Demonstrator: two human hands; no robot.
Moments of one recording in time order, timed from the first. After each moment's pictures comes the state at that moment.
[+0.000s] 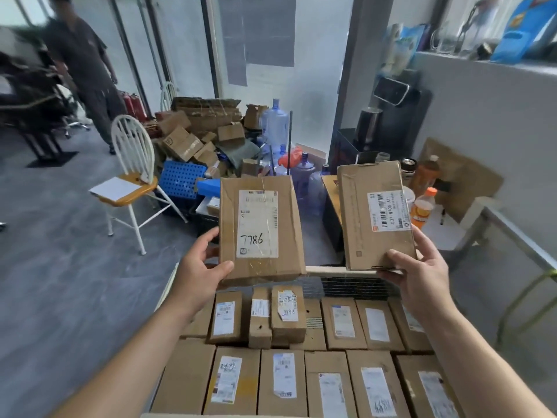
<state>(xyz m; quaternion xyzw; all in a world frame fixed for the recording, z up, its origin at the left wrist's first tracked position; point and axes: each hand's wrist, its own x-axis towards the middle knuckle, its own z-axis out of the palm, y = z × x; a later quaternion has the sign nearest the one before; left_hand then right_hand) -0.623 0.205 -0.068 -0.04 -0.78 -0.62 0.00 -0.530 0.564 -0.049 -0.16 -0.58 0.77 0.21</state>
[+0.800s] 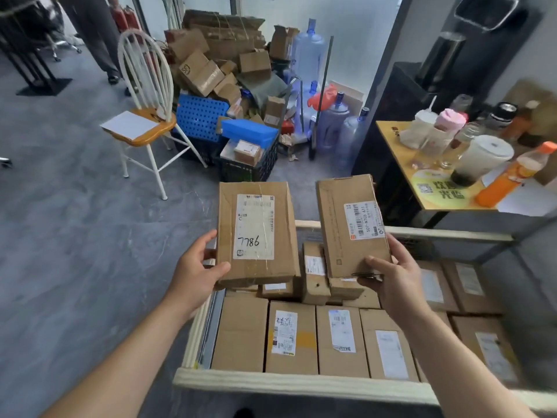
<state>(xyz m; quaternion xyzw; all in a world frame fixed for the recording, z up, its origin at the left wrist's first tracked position) -0.689 -0.006 -0.193 0.05 -0.78 -0.62 -0.10 -0.611 0.344 -0.172 -0.26 -0.62 0.73 0.08</state>
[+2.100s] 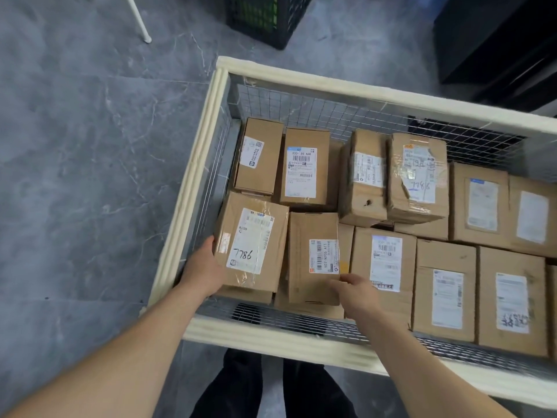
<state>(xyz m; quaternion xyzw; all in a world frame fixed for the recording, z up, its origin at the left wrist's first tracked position) -0.663 -0.017 -0.515 0.25 -0.85 -0.32 -0.34 -0.591 0.277 -0.530 -0.45 -0.71 0.45 -0.31</state>
